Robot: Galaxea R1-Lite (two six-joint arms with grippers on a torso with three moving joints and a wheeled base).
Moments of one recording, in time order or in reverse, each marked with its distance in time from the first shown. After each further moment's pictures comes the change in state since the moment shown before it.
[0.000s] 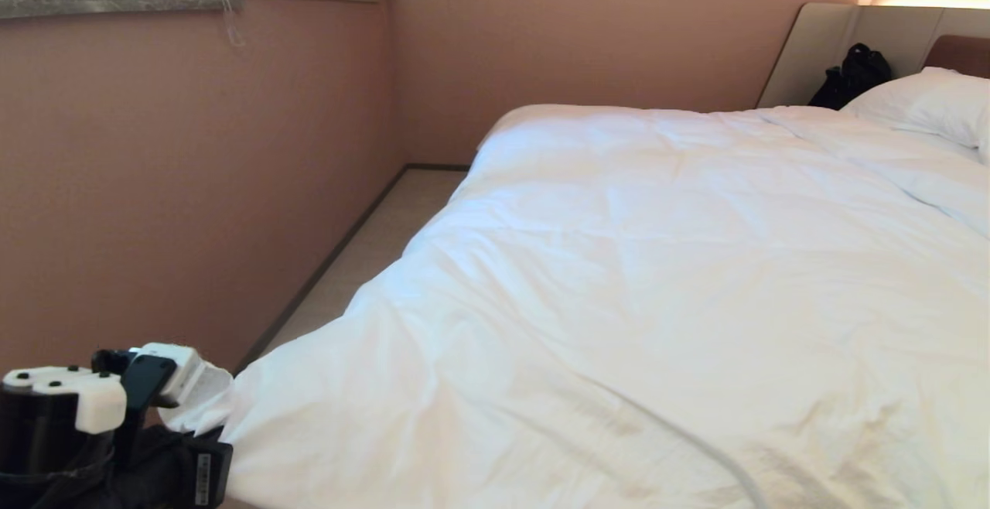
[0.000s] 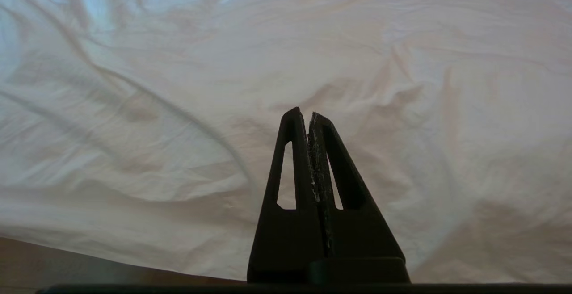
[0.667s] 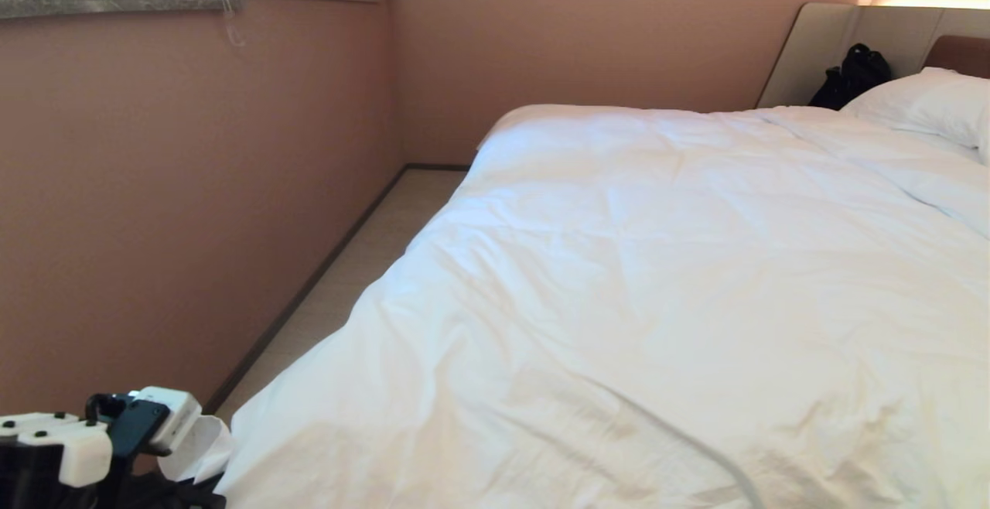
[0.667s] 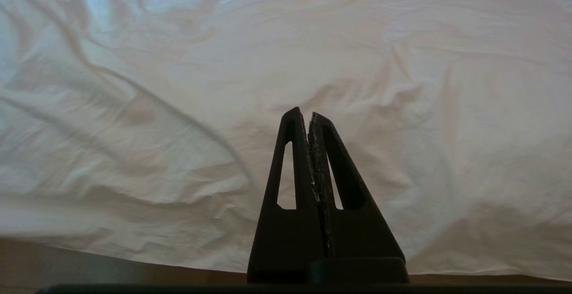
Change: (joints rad) left arm -0.001 -0.038 0.104 0.005 -0.106 -0.018; right arm 0.000 0.000 0.000 0.000 0.000 0.000
